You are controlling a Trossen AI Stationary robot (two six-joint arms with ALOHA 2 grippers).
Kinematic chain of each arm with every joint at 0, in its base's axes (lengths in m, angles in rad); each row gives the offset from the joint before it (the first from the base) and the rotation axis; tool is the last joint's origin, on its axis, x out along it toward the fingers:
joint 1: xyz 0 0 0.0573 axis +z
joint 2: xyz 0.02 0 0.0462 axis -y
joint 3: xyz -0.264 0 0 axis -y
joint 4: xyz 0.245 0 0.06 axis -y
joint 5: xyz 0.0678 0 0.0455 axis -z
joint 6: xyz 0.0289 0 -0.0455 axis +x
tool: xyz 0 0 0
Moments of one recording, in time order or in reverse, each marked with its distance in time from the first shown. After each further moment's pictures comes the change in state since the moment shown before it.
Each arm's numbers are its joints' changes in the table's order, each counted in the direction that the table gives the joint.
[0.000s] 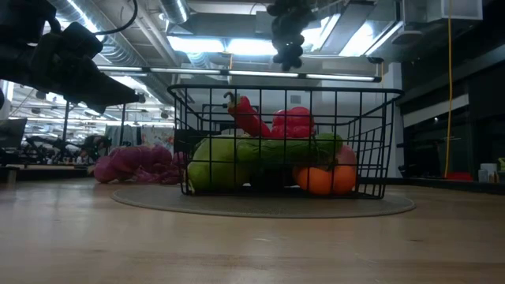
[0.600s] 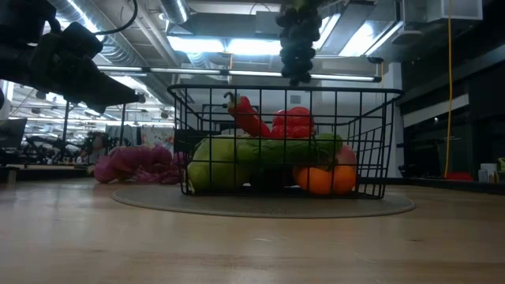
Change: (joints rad) left arm 0.000 0.000 0.000 0.000 0.000 0.000; right arm 0.054 0.000 0.000 -0.151 0.000 -0.001
